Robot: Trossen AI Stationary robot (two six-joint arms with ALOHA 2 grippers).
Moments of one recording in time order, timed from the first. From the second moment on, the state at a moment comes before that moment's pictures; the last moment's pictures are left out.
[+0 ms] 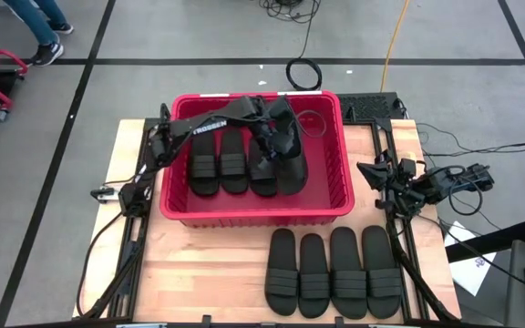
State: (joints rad) left arm 0.40 2.23 2.19 -1.15 0.68 0.85; right arm 0.31 0.07 0.15 0.35 0.58 0.07
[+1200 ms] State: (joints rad) left arm 0.37 2.42 2.19 -1.04 0.48 0.93; right arm 0.31 0.07 0.15 0.33 0.61 0.09
